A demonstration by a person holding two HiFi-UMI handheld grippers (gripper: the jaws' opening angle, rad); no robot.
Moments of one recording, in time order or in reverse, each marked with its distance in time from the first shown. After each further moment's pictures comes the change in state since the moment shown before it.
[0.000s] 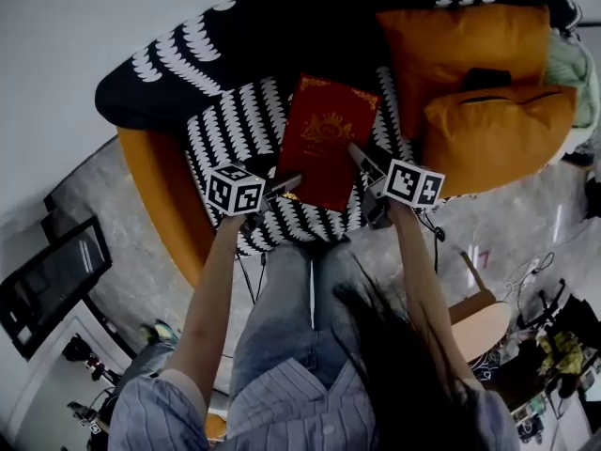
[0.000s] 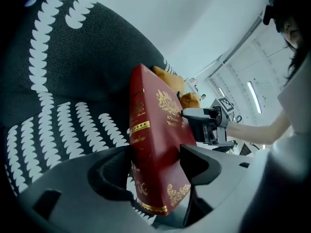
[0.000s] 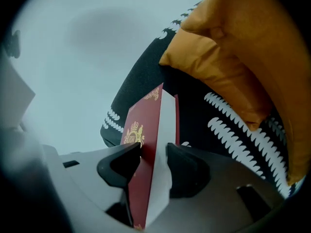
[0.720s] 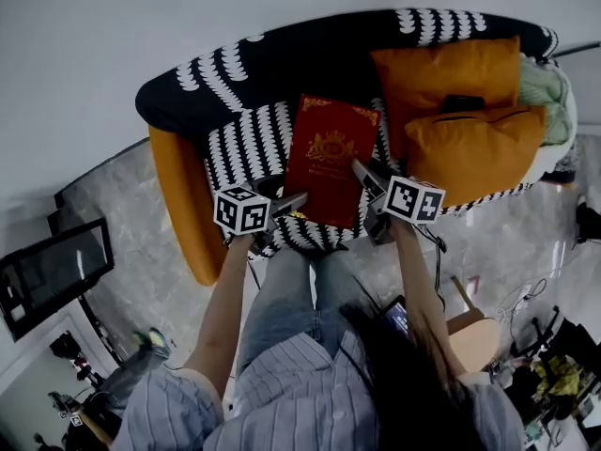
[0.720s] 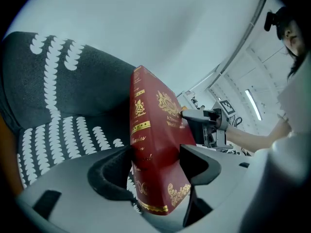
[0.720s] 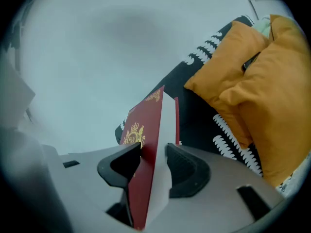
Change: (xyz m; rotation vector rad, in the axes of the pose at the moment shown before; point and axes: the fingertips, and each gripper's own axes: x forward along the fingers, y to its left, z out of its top) left arm -0.065 -0.093 0.027 -0.023 -0.141 0.019; right arm -0.081 0.088 0.027 -0.133 -0.019 0.007
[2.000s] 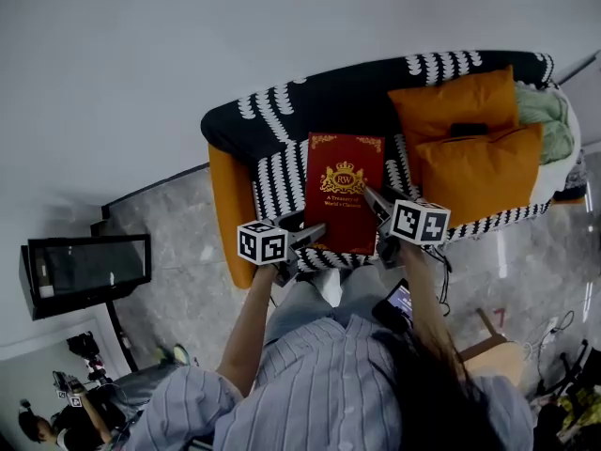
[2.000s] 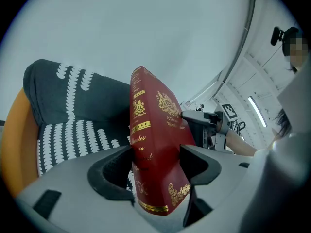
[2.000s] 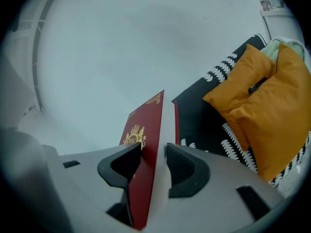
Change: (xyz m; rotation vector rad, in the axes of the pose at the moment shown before) left arm -0.089 -0.102 -0.009 -0.040 -0.129 0.074; right arm -0.084 0.095 -0.008 -0.113 -0.025 0.069
